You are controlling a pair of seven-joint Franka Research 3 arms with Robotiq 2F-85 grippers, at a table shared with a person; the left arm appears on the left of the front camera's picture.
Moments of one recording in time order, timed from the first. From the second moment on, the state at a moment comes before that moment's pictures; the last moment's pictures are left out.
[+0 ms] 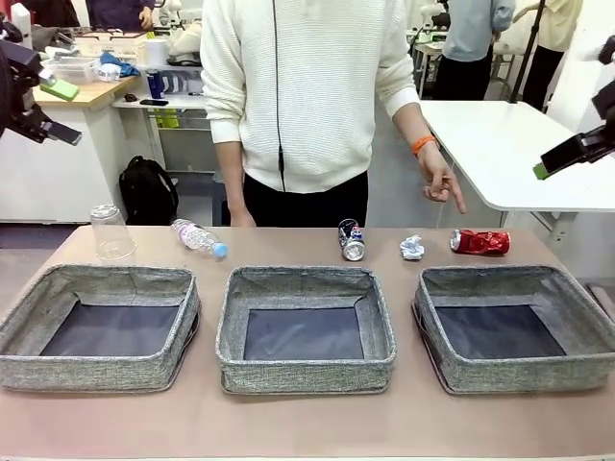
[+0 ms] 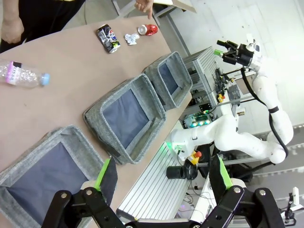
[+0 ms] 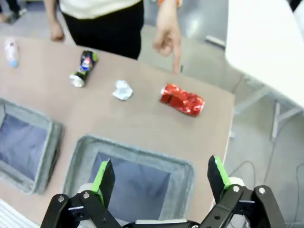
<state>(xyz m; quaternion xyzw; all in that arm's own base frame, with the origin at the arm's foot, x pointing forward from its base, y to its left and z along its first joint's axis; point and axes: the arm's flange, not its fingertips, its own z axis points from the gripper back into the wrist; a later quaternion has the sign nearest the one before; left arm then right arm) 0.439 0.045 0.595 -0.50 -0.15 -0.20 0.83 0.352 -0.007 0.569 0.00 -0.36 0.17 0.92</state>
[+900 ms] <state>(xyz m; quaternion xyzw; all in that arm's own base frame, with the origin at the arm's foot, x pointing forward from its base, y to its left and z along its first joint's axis) 0.439 0.045 0.594 -0.50 -0.15 -0.20 0.83 0.500 -0.014 0.455 -0.12 -0.13 0.51 0.84</state>
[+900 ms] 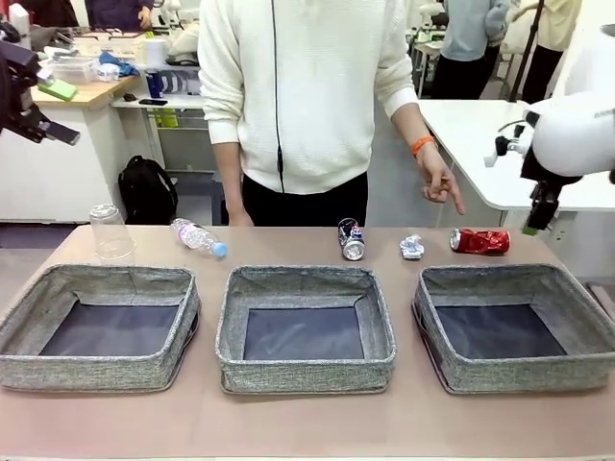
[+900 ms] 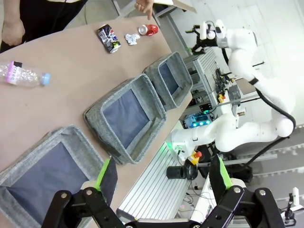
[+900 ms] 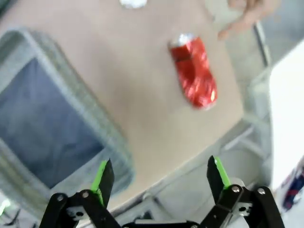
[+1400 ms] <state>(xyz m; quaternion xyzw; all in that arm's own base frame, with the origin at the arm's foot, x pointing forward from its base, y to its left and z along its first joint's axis) 0.439 0.045 0.594 -0.50 -0.15 -0.20 0.83 0.520 -0.020 0.438 -0.08 -0.13 0.51 0.85</state>
